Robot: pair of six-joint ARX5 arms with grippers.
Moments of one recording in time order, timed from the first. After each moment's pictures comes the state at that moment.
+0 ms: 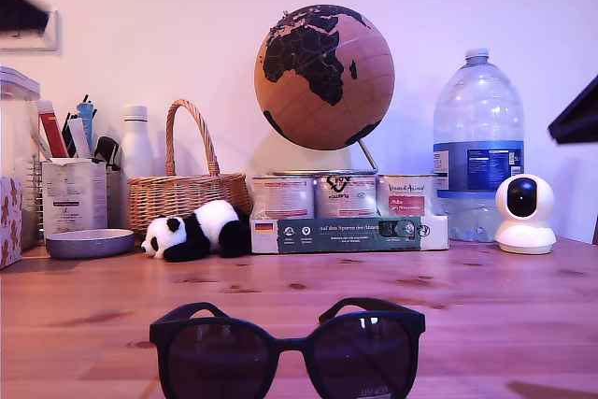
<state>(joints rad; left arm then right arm) -0.50 0.34 0.30 -0.19 0.51 -0.05 0.38 0.49 0.28 -0.31 -0.41 0.32</state>
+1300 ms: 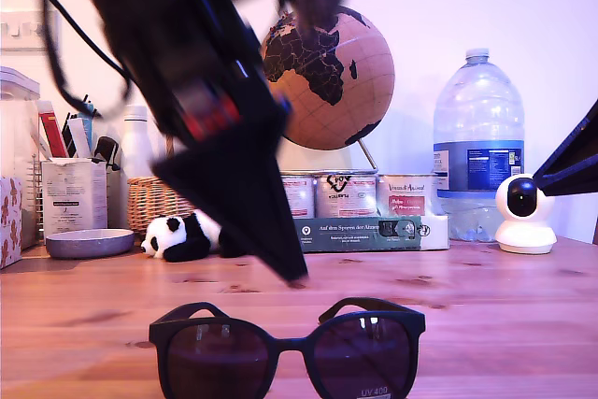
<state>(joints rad) -0.96 1.57 1.01 -0.58 0.19 0.48 0.42 0.55 0.28 -0.35 -0.49 0.34</state>
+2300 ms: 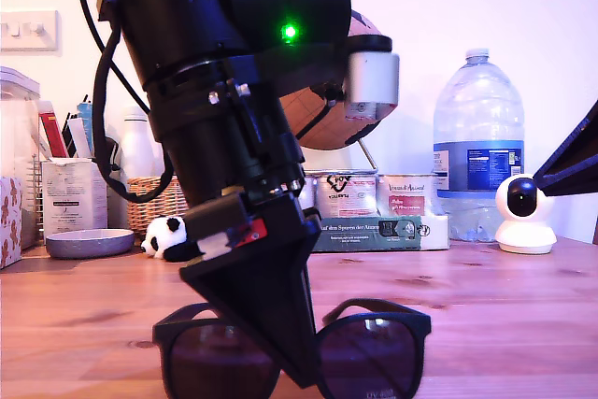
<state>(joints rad) -0.99 1.72 1.02 -0.56 0.17 0.56 0.42 0.55 0.28 -0.35 -0.49 0.34</state>
